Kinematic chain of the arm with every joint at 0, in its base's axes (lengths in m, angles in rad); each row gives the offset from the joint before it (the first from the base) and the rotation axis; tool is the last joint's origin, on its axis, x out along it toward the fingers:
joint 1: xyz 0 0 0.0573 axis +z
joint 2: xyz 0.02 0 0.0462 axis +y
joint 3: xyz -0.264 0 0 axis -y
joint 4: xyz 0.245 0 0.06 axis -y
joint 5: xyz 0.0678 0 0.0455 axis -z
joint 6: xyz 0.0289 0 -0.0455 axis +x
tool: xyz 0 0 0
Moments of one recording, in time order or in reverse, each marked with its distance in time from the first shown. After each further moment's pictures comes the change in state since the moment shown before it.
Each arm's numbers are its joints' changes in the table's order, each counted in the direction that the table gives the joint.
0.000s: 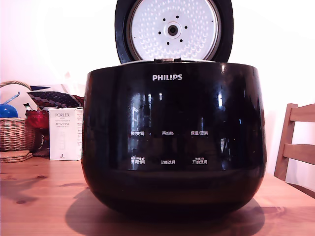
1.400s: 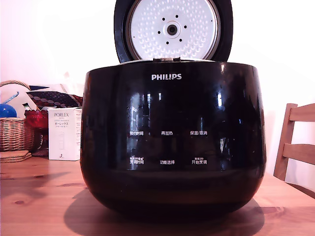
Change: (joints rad) arm 0.005 0.001 0.000 0.388 0.209 0.245
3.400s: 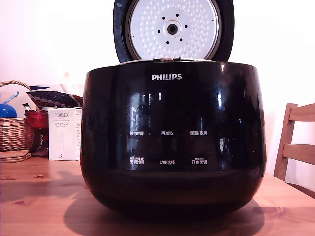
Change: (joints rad) arm -0.124 0.163 0.034 -0.063 0.109 0.053
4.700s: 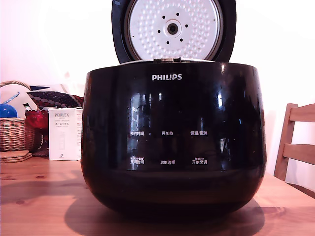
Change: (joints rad) arm -0.032 0.066 0.051 0.010 -0.064 -0.001
